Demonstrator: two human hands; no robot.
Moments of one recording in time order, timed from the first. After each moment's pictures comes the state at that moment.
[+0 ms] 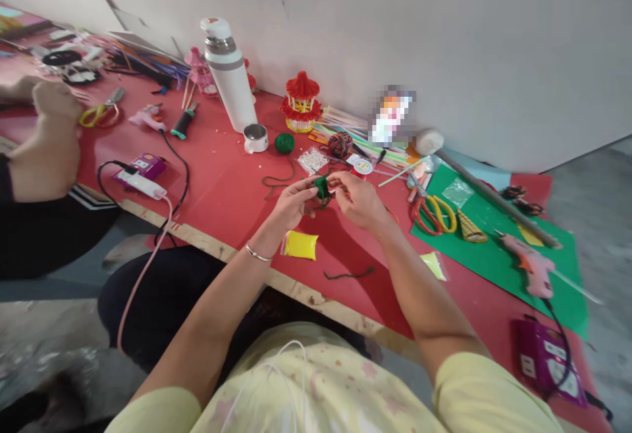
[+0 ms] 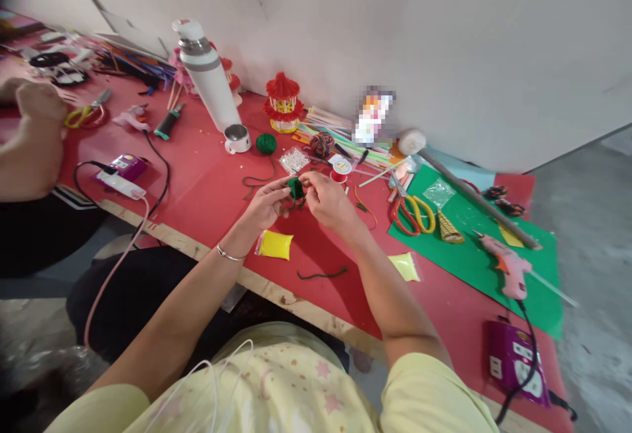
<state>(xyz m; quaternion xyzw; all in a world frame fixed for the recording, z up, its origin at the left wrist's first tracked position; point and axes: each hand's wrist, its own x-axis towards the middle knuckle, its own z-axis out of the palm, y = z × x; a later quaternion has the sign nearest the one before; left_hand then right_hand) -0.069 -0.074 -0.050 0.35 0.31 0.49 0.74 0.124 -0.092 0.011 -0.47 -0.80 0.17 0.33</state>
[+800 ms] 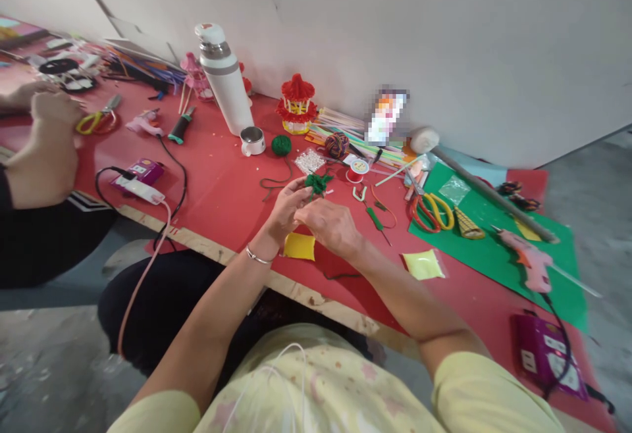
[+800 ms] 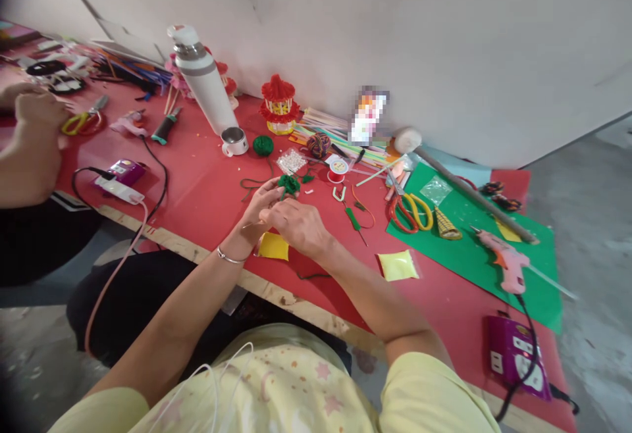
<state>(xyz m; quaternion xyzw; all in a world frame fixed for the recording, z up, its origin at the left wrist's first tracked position) -0.061 -0.080 -0.043 0.31 0.30 0.55 0.72 0.084 -0.129 -0.013 -0.31 -0.90 0.04 0.30</state>
